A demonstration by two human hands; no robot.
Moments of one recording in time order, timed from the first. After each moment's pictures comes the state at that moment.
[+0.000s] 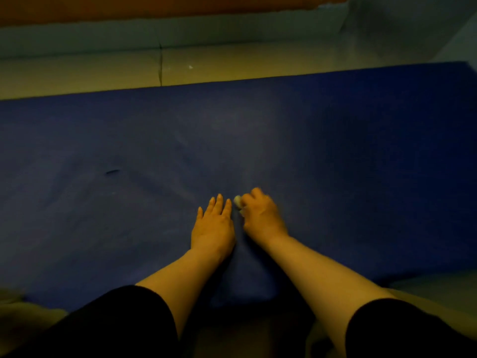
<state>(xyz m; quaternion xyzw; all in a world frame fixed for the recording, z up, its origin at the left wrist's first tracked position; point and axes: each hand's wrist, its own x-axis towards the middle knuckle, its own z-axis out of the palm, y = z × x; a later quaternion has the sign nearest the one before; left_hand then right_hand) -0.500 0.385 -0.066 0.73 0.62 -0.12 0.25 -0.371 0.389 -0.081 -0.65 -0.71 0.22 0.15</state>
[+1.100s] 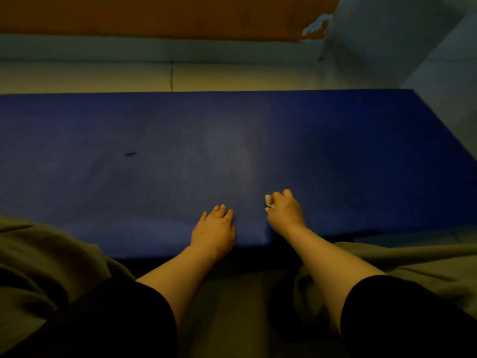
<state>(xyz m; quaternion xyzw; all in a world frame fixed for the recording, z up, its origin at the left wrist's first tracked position) -0.523 0.301 -0.020 0.77 0.56 -0.14 0.28 -0.345 0.312 -0.024 -0.78 -0.60 0.18 0.04</state>
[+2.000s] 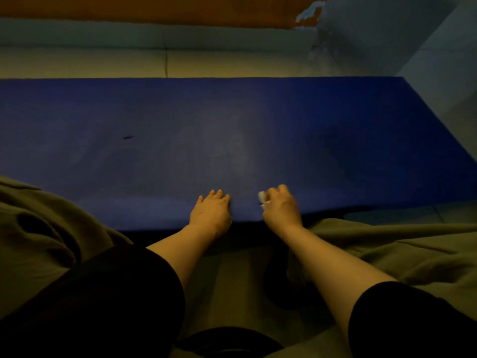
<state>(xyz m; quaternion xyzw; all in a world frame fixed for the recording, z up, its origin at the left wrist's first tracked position) -0.522 0.286 -0.008 0.77 0.56 -0.15 0.29 -0.355 0.262 -0.014 -0.77 -0.61 0.17 0.08</state>
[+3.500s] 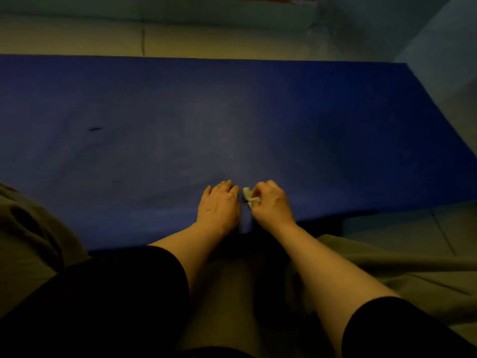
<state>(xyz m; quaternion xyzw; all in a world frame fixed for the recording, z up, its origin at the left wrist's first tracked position) -0.467 0.314 -0.040 0.79 0.56 -0.03 0.25 -0.337 0.293 -0.028 -0.75 -0.61 0.20 0.15</state>
